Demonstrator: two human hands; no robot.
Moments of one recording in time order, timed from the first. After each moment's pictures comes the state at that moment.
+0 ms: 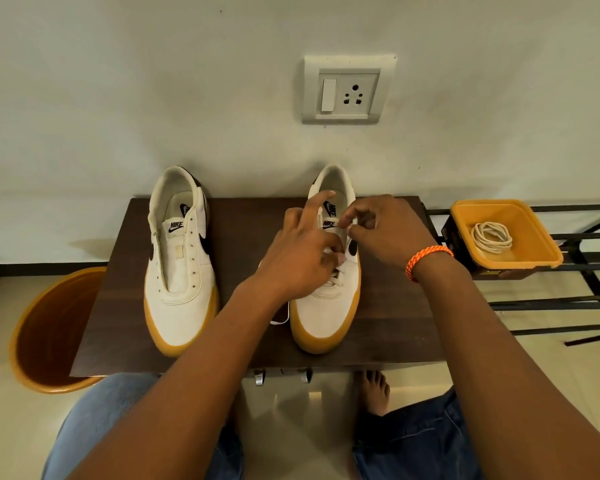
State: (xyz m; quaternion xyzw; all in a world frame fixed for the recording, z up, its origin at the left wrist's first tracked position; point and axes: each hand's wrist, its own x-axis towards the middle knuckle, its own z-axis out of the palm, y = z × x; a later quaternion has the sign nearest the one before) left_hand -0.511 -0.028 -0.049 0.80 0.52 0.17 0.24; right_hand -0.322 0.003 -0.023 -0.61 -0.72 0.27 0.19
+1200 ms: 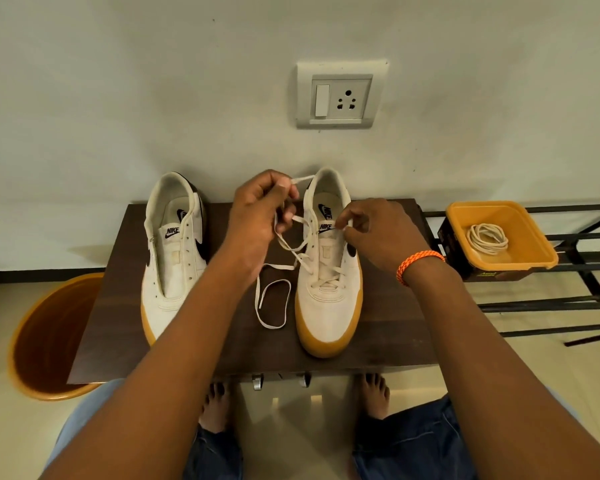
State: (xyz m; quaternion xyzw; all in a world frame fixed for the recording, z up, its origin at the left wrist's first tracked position) left_hand -0.538 -0.006 -0.016 0.45 0.46 0.54 0.54; right_hand -0.325 0.003 -0.022 -0.62 -0.73 0.24 0.19
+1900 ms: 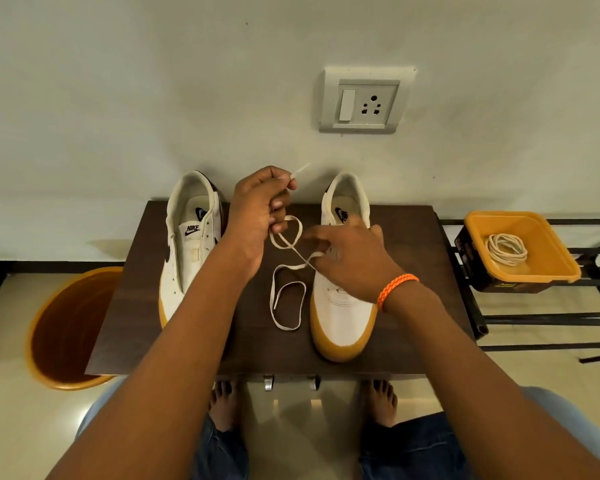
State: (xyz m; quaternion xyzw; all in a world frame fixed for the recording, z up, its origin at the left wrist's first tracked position) left_hand -0.566 -0.001 -0.006 0.41 0.50 0.53 0.56; right_hand -0.386 -0.024 -0.023 -0.54 -0.80 0.24 0.13
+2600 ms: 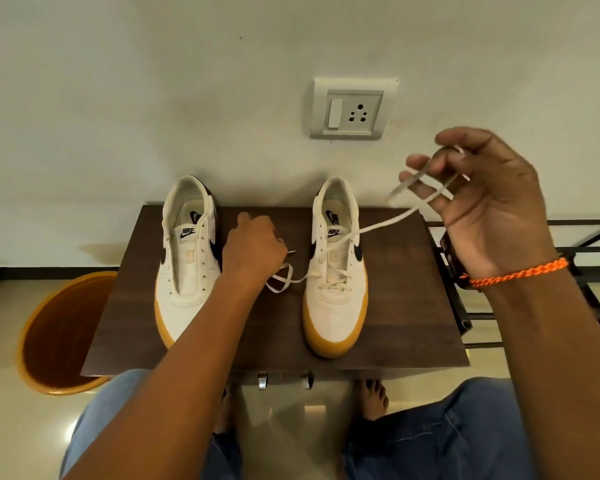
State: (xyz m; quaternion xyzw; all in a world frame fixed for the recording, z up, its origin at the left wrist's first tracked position) left_hand -0.562 -0.010 -0.049 0.61 0.75 0.14 0.22; right_hand -0.295 -0.034 0.075 -0.34 -0.45 0.55 0.62
